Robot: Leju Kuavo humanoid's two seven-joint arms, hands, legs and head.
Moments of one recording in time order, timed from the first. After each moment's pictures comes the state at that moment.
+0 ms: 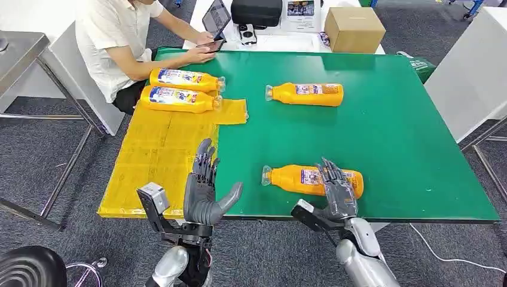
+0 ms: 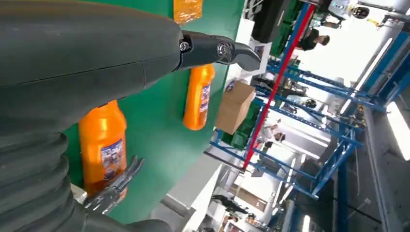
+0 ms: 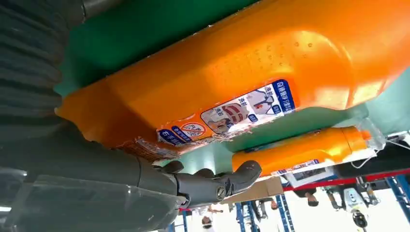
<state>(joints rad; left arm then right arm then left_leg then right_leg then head) -0.13 -0.21 -0.60 -1.44 0.38 0.34 -0.46 -0.25 -0.10 0.25 -0.85 0.93 -0.57 -0.40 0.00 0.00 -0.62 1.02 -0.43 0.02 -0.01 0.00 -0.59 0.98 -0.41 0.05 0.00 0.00</state>
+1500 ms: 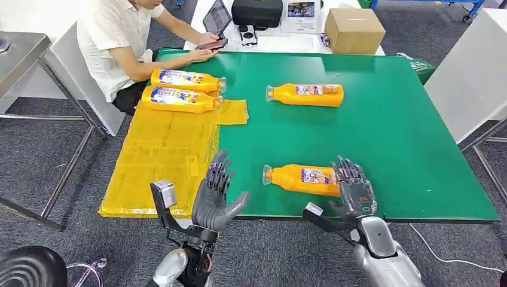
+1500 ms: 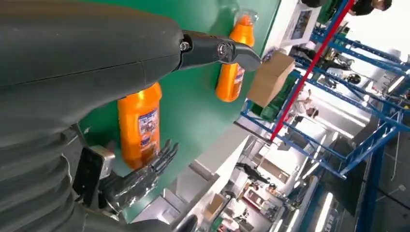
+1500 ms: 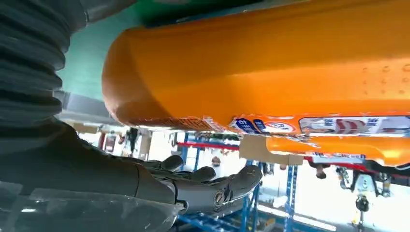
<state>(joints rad) -0.11 -0.21 -0.58 -1.41 0.48 0.22 -0.35 -0.23 -0.24 0.33 -0.92 1.23 -0.57 -0.14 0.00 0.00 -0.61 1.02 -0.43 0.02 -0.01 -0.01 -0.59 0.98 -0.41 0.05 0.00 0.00</state>
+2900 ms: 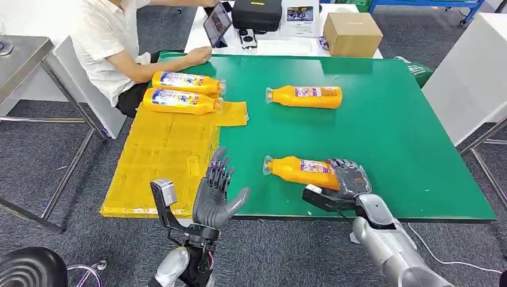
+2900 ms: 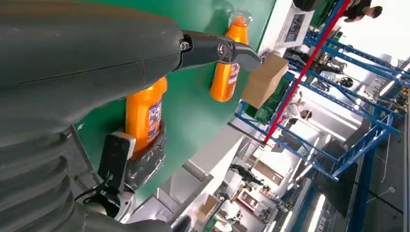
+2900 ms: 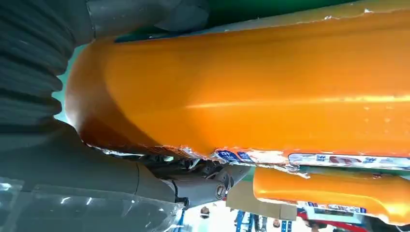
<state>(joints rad) -0.12 -0.22 -0.59 -1.41 0.49 0.25 -0.36 -0.43 -0.23 0.37 -0.65 1.07 -0.36 -0.21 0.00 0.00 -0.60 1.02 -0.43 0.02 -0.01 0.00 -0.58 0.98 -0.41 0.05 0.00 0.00</state>
